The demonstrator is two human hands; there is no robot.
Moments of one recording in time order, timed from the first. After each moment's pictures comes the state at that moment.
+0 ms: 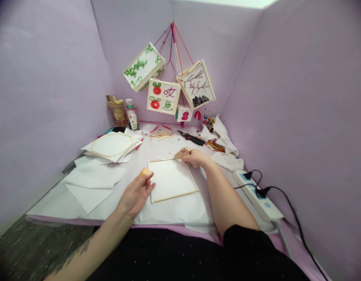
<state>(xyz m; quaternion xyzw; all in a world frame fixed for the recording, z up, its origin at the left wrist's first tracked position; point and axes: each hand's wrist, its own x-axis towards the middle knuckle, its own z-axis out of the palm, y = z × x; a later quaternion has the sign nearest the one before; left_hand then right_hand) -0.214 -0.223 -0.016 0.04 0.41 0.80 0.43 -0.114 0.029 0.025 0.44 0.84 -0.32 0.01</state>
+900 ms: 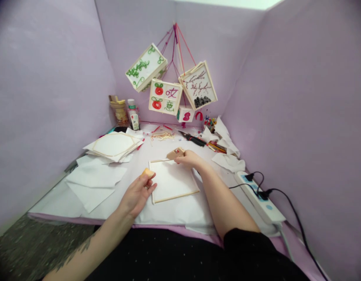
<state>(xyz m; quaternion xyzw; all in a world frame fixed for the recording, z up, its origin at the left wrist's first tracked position) -0.212 -0.223 -0.016 0.04 0.41 0.80 0.44 -0.126 0.004 0.027 0.37 0.84 -0.40 -0.02</state>
